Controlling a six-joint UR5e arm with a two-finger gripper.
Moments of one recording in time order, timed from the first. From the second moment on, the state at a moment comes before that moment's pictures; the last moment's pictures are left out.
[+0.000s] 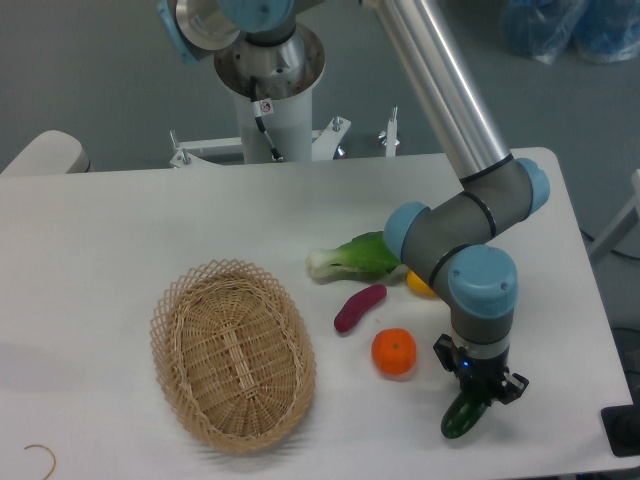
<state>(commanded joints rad) 2.58 -2.33 -1.35 -0.78 1.62 1.27</state>
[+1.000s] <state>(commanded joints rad) 2.57 -2.31 -1.29 -0.77 1.62 1.28</state>
